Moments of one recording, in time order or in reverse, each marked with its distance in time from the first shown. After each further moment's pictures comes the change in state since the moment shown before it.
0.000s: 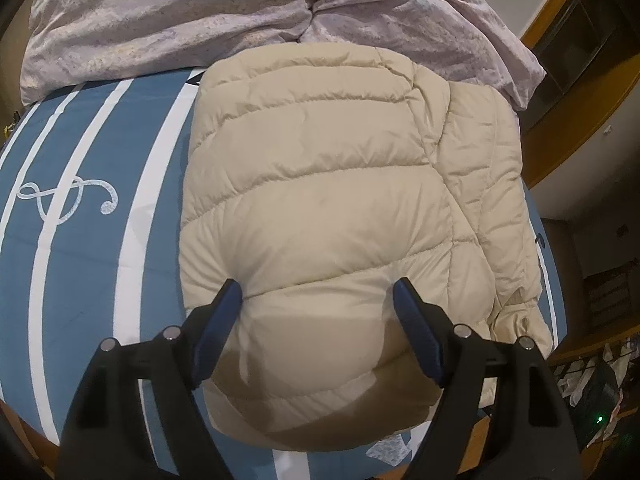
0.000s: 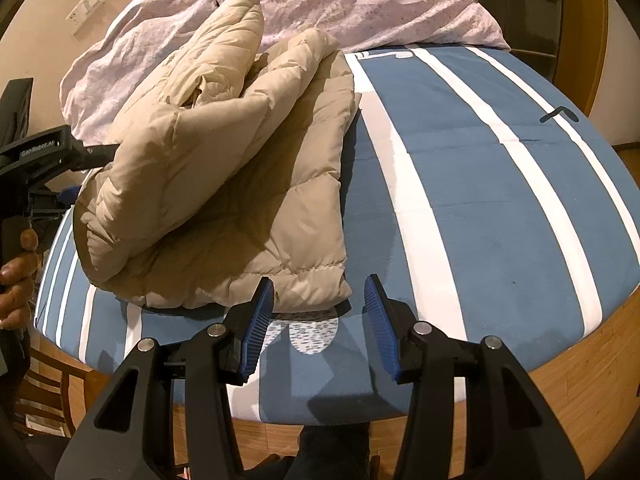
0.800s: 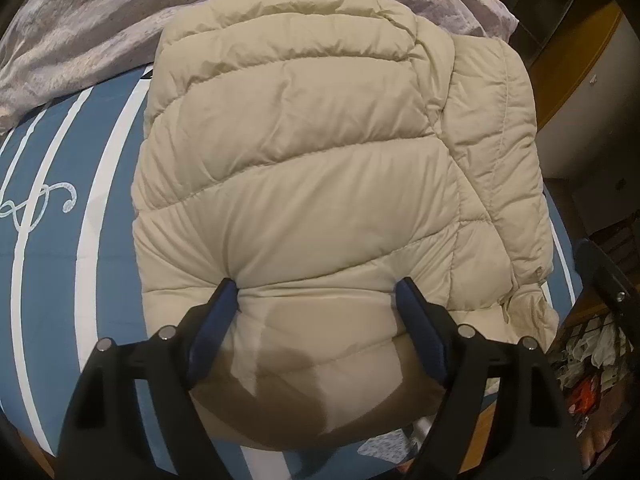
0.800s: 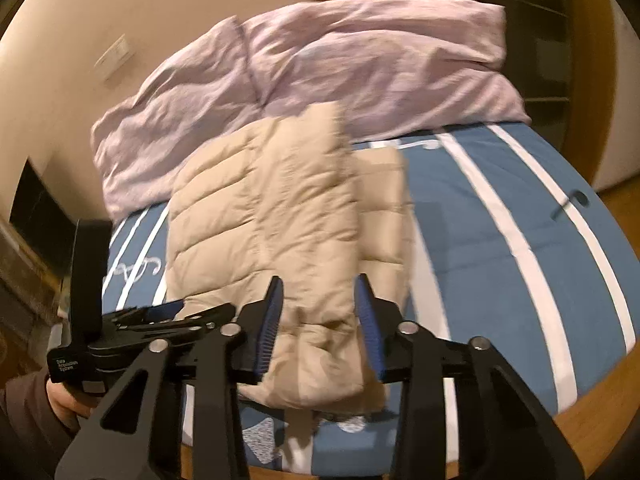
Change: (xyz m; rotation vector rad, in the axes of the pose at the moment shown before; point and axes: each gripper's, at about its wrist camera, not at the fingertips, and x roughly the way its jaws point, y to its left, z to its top) left arm 0.028 -0.038 -0.029 0.134 0.039 0.006; right arm -0.041 0.025 0.066 -0.050 -0.165 0.092
